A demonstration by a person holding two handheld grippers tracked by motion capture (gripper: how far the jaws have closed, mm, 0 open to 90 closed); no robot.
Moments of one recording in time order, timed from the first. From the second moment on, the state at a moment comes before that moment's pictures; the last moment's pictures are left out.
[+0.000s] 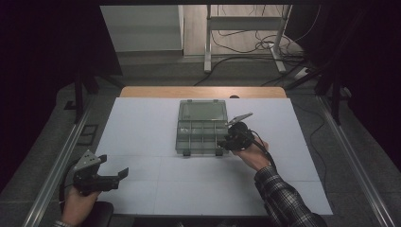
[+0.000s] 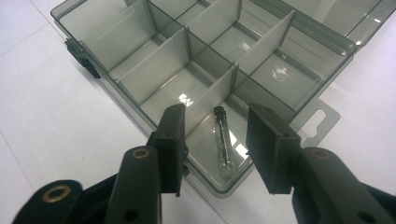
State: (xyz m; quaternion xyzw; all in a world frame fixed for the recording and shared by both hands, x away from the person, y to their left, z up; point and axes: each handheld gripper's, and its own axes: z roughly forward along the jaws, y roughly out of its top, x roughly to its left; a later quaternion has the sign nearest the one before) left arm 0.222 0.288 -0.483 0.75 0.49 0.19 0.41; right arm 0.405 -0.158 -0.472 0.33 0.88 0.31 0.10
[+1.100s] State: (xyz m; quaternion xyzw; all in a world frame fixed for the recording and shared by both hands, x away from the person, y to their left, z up) left arm 0.222 0.288 -0.483 0.75 0.49 0.19 0.41; right arm 0.387 -0.166 -0.459 0.33 0.88 0.33 0.10
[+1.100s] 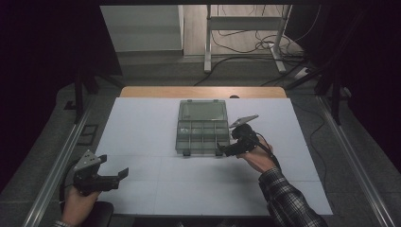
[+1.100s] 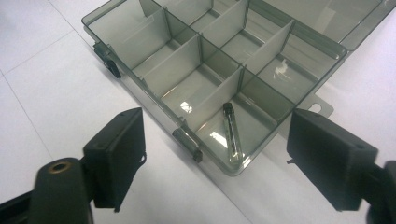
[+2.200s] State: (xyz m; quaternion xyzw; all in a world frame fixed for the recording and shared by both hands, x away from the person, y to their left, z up) left arm 0.222 0.287 -0.483 0.75 0.49 0.19 0.41; right arm 0.367 -0.174 -0.463 0.32 0.88 0.33 0.12
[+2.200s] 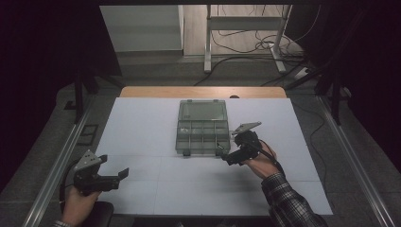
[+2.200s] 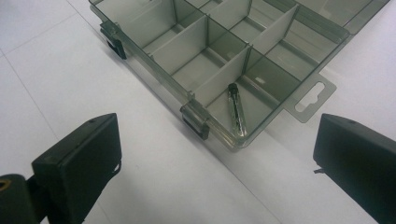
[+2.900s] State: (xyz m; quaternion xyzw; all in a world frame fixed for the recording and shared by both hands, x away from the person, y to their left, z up) left arm 0.222 0.288 -0.483 0.75 0.49 0.19 0.41; right arm 0.350 -0.188 -0.456 0.31 0.88 0.34 0.12
